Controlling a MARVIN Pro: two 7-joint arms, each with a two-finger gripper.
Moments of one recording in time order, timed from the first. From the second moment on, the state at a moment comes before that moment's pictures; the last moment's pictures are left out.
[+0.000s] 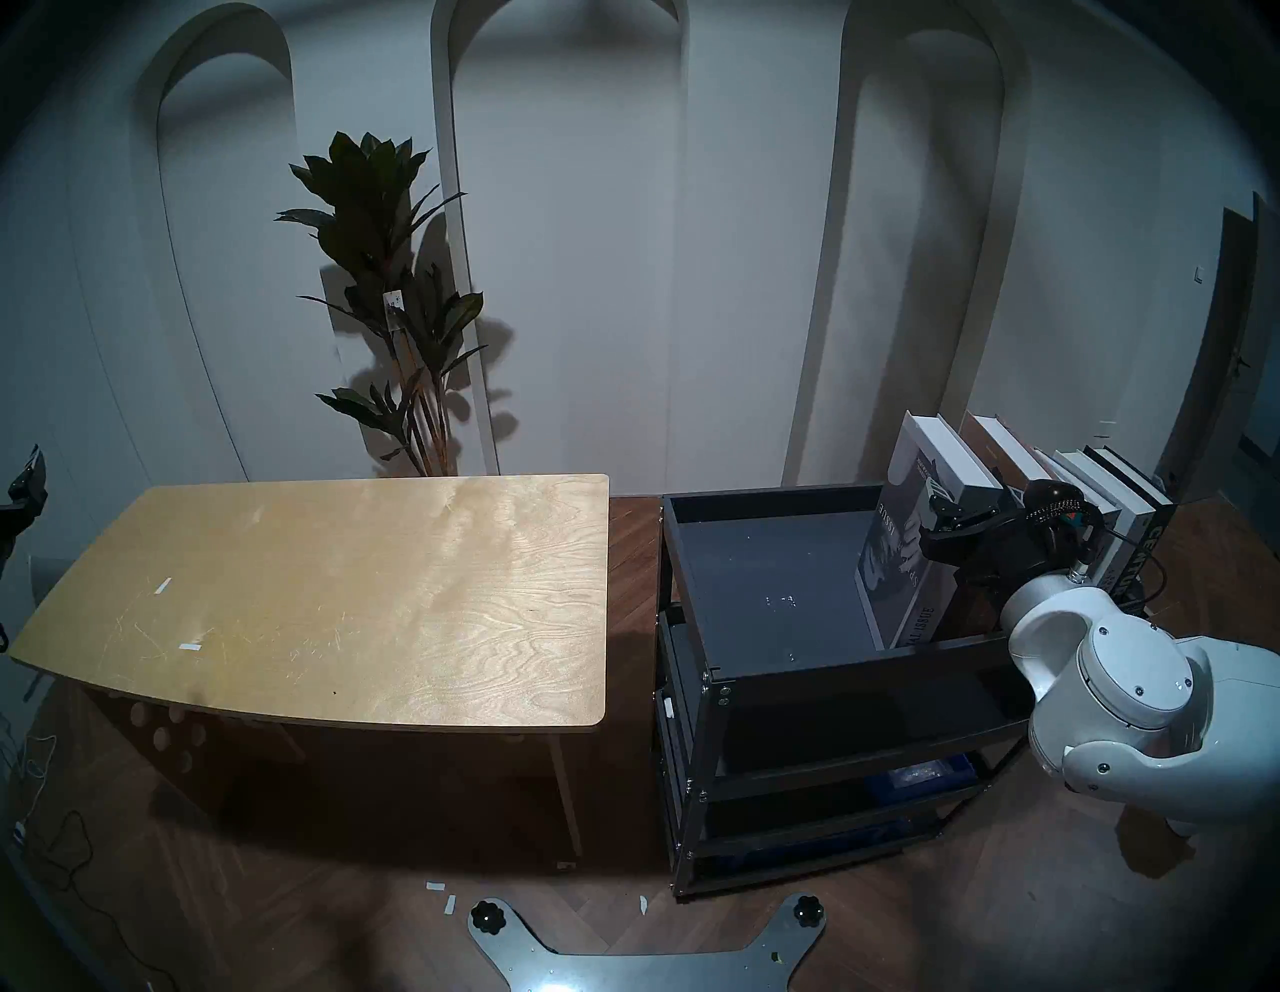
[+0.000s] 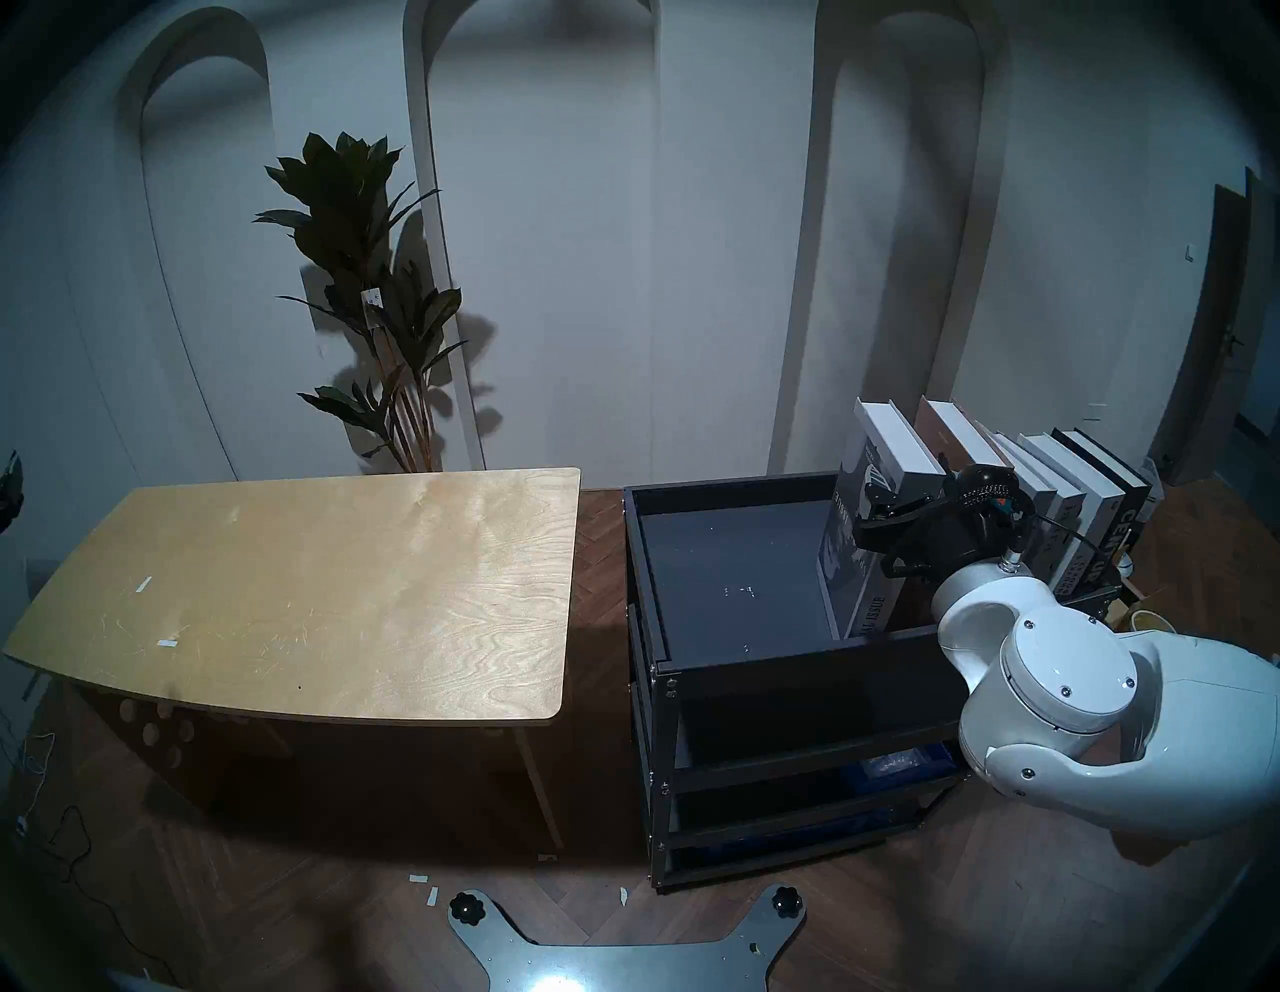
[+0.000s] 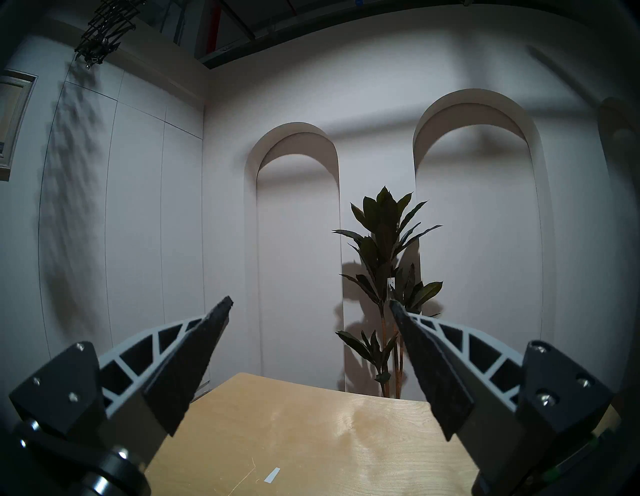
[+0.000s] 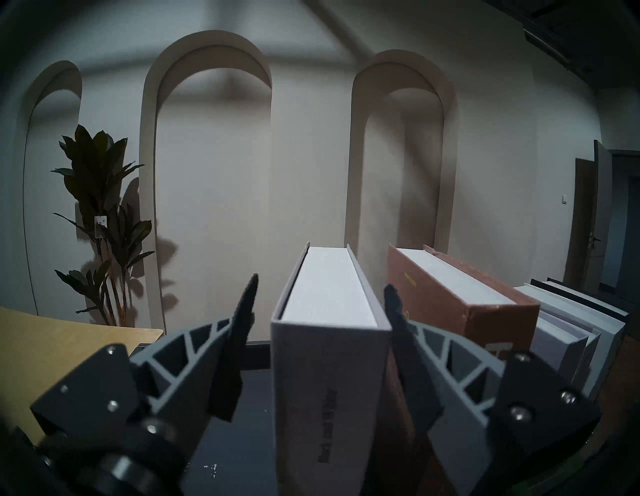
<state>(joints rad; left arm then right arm) 2.08 -0.79 -2.55 -1.64 -0.89 0.05 -0.18 -1.90 -0.10 1.39 -2.37 1.08 -0.25 -0.97</state>
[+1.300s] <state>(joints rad) 2.08 -0.79 -2.55 -1.64 -0.89 0.05 -0.18 -1.95 -0.13 1.59 -2.44 1.08 -0.44 -1.01</state>
